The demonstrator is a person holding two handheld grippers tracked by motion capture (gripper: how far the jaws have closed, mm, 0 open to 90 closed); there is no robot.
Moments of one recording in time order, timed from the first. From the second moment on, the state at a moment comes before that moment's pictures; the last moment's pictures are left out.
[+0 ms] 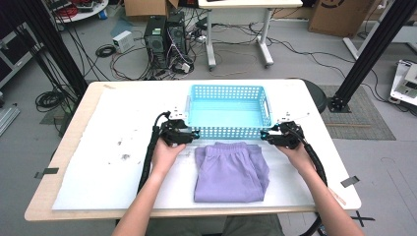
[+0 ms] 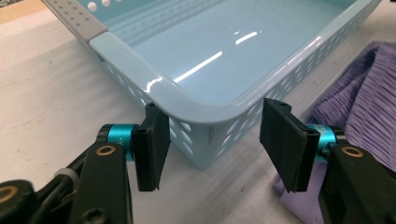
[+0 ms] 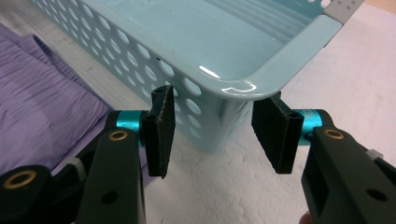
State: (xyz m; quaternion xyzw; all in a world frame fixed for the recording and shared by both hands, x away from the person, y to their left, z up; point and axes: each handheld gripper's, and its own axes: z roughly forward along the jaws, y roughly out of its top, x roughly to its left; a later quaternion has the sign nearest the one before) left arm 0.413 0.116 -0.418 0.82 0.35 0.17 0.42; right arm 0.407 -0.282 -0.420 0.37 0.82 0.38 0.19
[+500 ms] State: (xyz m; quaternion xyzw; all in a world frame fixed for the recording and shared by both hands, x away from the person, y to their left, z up) left arm 0.401 0.111 -0.421 0.81 0.35 0.18 0.42; right arm 0.398 -0.286 -0.424 0.38 0.82 0.39 0.19
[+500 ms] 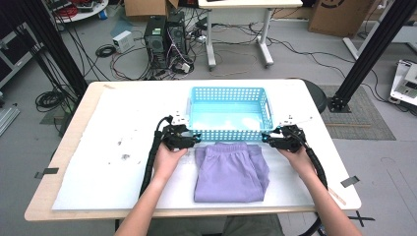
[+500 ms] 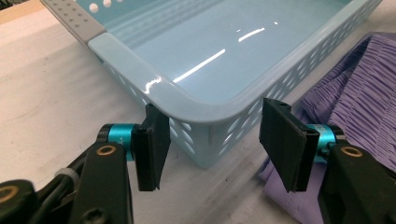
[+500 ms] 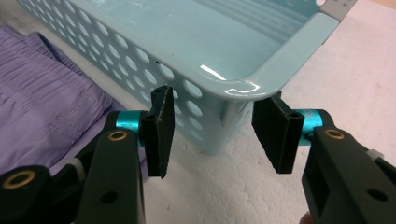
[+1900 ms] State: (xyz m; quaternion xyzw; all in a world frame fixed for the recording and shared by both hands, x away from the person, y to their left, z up) left arm 0.314 0.195 -0.418 0.74 0.34 0.26 0.51; right arm 0.335 -0.307 -0.419 0.38 0.77 0.47 0.21
